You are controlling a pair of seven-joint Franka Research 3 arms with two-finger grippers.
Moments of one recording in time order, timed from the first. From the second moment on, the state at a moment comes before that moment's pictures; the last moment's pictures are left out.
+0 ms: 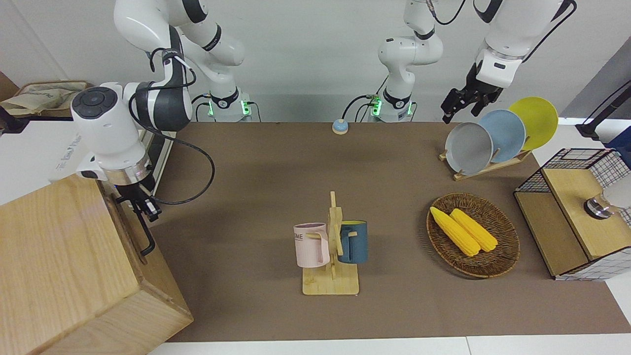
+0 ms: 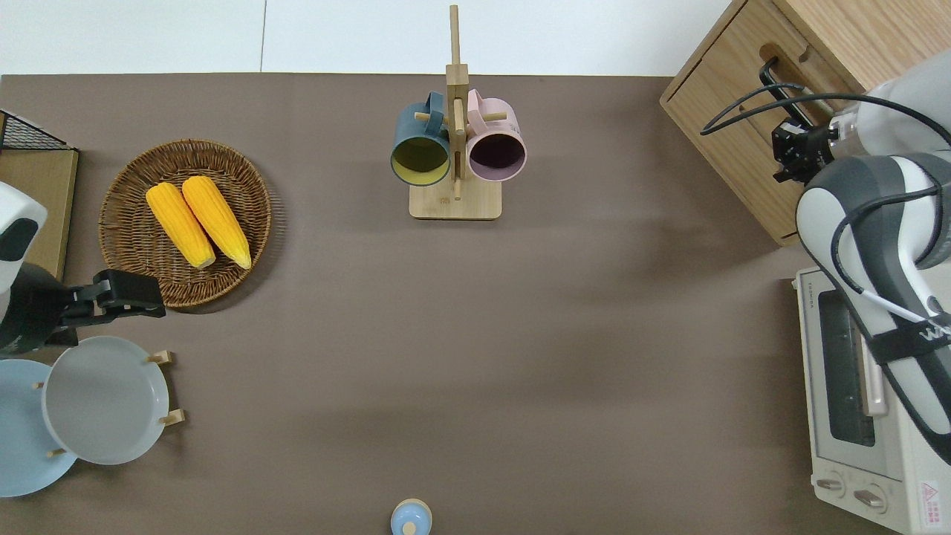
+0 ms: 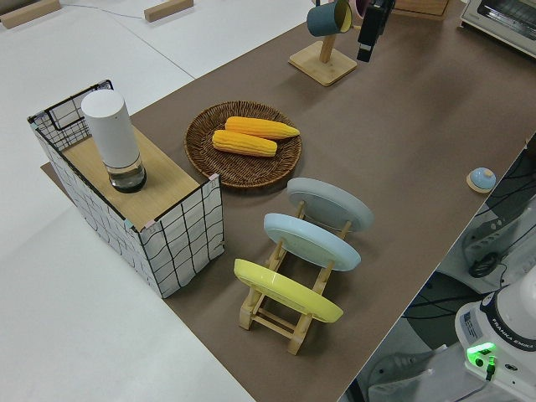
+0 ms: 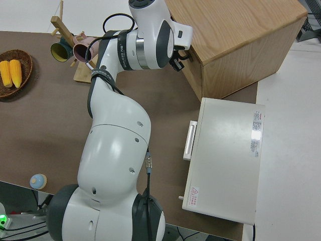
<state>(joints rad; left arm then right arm) 0.02 -0.13 -0.07 -1.71 -0.04 1.56 -0.33 -0.28 0.41 0.29 -1.43 -0.23 1.94 0.90</state>
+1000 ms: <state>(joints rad) 0.02 -0.13 -0.07 -1.71 -0.04 1.56 -0.33 -0.18 0.32 0.33 -1.46 -0.23 1.86 0.89</state>
